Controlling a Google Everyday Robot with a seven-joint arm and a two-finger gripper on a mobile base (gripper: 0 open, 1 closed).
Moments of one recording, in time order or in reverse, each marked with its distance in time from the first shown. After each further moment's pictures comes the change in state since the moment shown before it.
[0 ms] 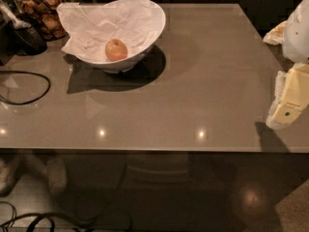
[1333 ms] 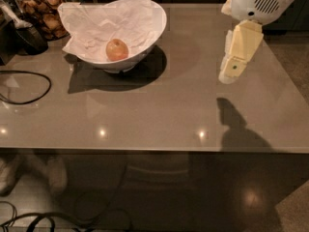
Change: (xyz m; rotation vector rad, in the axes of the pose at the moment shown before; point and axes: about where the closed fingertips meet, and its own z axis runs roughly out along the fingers) arm -0.087 -0.065 0.011 -0.008 -0.065 -0.058
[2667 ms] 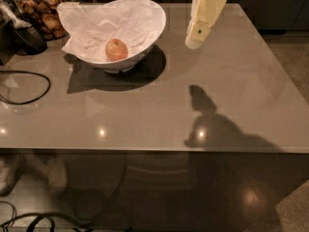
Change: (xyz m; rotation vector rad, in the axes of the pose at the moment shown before) arm -0.080 -0.052 -0.014 0.076 -0.119 -0.075
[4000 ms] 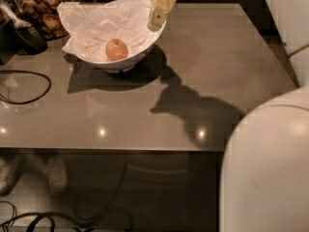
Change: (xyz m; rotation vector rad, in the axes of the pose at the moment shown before) arm -0.064 -0.067 0.062 -0.013 -0.106 0.003
